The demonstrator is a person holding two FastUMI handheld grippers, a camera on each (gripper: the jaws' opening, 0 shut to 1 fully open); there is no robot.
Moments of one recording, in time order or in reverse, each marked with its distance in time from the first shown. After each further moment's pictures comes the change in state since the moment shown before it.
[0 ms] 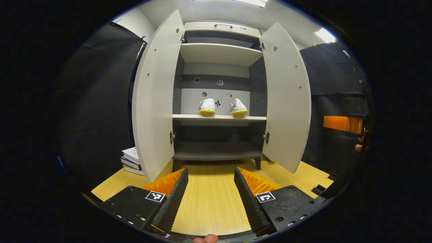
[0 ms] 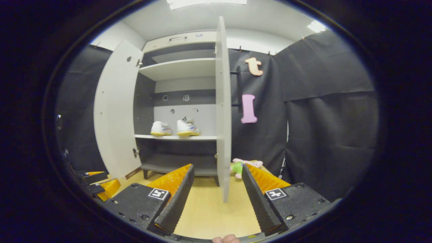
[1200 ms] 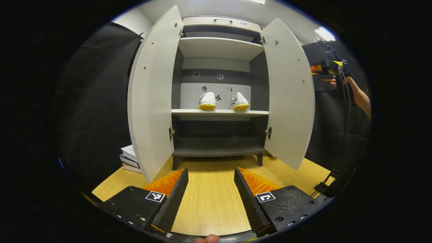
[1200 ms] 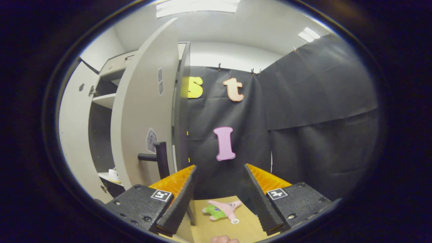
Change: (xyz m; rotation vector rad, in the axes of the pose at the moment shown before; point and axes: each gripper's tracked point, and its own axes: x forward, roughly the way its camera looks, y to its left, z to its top) left arm 0.015 0.003 -0.012 -0.008 0.059 0.002; right arm 0.148 -0.079 0.176 -0.011 -0.150 -0.110
